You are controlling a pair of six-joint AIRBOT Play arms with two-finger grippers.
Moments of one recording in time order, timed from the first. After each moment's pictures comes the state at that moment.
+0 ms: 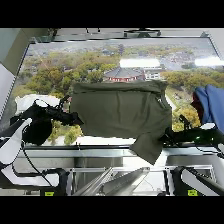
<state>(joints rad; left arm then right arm) 0.14 -1.53 0.89 0.84 -1.27 -1.04 -0.40 -1.16 0.39 -0.80 1.23 1.19</state>
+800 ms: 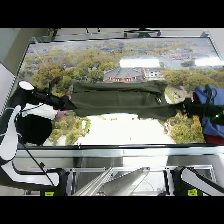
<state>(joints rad) 0.17 -1.59 1.29 0.84 -1.48 -1.13 -0.48 -1.24 0.80 -0.42 1.23 1.03</state>
